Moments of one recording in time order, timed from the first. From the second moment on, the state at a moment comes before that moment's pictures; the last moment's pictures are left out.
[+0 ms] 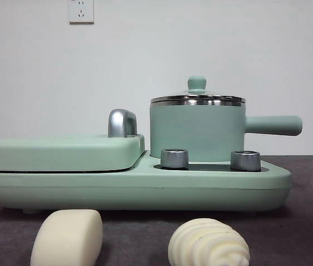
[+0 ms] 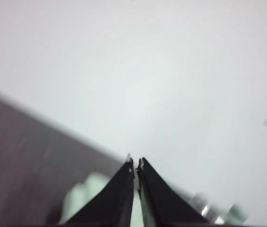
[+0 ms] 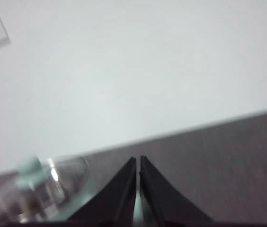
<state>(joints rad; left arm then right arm) -0.03 0.00 0.03 0.27 0.17 -0.65 0.04 0.00 0.10 0.13 -0.10 0.36</state>
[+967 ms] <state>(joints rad) -0.03 0.54 0.81 -0.30 0.19 -0.25 0.04 0.66 0.91 -0.36 -0.41 0.14</state>
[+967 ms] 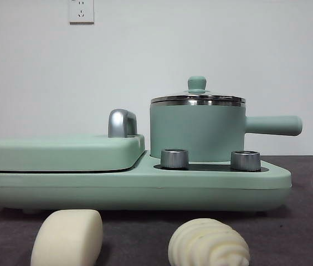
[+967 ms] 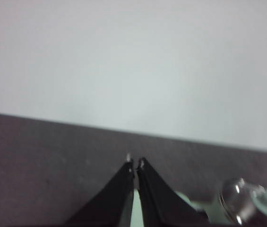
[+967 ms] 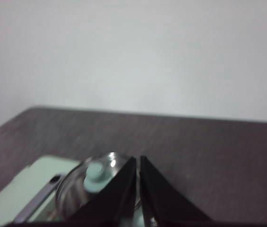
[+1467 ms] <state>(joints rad) -0.10 0.92 1.08 -0.63 0.41 0.02 0.17 0.82 1.00 -0.58 -0.41 -0.16</state>
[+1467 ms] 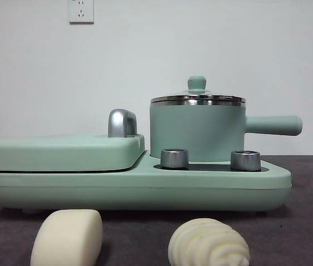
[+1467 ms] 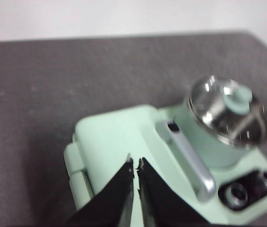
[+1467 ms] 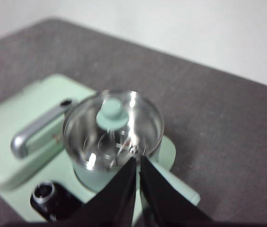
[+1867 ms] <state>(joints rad) -0.16 0.97 1.10 -0.69 0.41 0.19 0.22 0.83 1.00 -0.67 -0.36 -0.31</state>
